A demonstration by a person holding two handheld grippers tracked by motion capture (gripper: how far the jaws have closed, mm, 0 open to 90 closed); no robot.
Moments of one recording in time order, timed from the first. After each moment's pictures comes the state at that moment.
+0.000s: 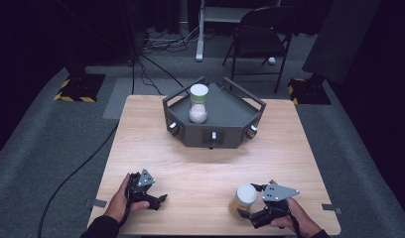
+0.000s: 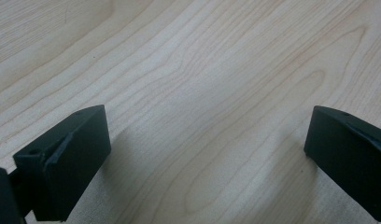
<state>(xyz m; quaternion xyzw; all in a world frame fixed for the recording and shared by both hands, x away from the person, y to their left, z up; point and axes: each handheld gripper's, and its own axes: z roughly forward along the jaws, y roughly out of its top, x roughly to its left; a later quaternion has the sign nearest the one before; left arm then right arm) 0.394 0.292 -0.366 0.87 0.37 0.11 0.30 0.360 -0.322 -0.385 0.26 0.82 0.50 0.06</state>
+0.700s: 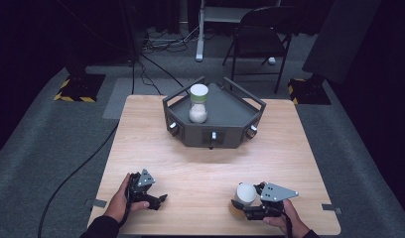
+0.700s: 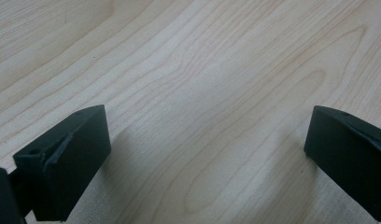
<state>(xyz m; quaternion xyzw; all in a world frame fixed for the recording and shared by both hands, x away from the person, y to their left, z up) 0.394 0.292 -0.366 0.87 0.37 0.11 0.30 0.352 -0.315 -0.396 0.26 0.79 0.55 0.09</state>
